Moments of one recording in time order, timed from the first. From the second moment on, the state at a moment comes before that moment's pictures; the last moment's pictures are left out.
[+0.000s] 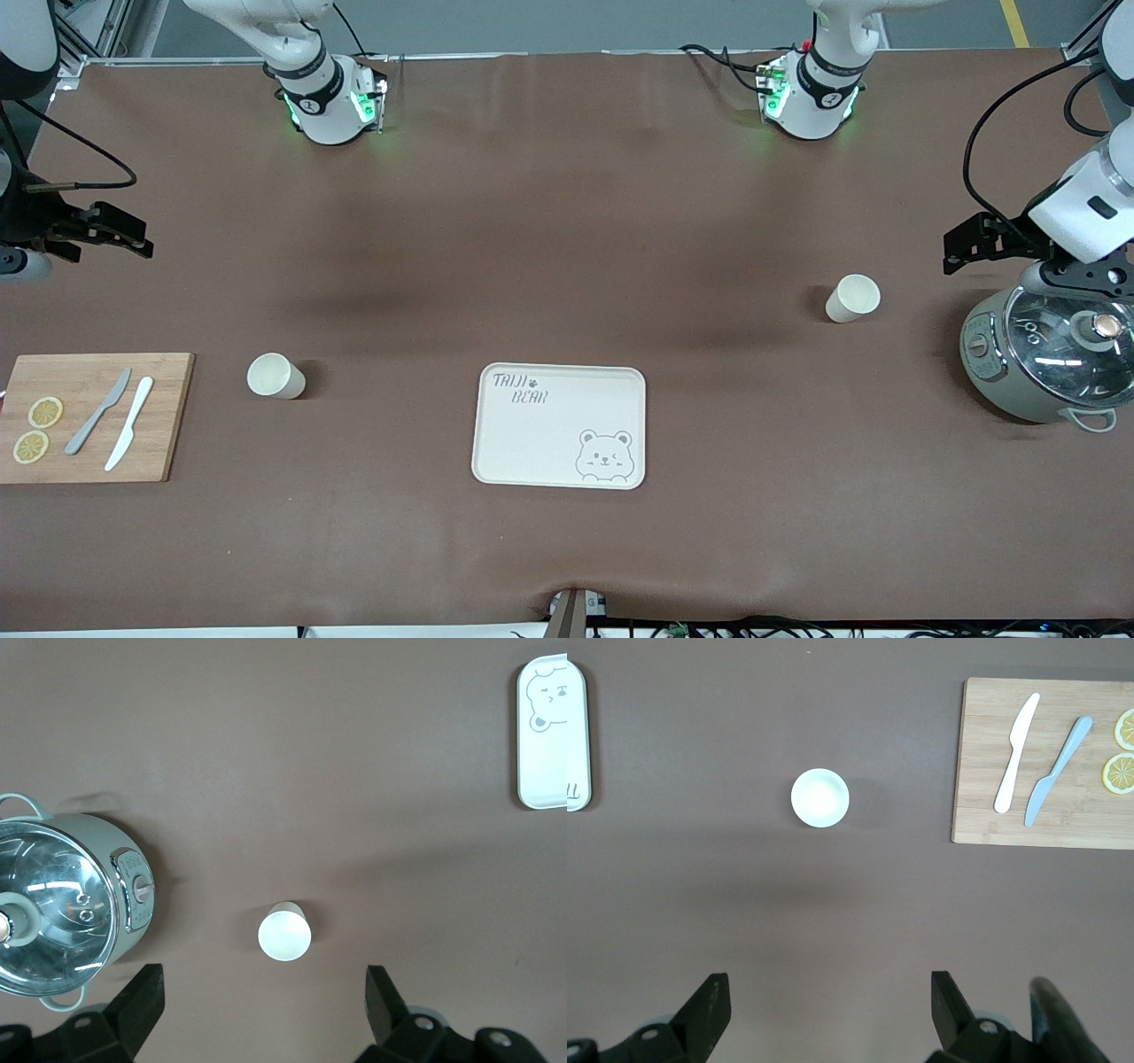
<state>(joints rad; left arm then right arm) 0.03 0.06 -0.10 -1.60 0.02 1.66 0.10 -0.08 -0.03 -0.01 -1.74 0.00 1.65 -0.14</state>
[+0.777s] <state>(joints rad) 0.00 0.07 -0.10 -1.61 0.02 1.64 0.10 -0.08 -0.03 -0.01 -1.74 0.00 1.65 -0.14</state>
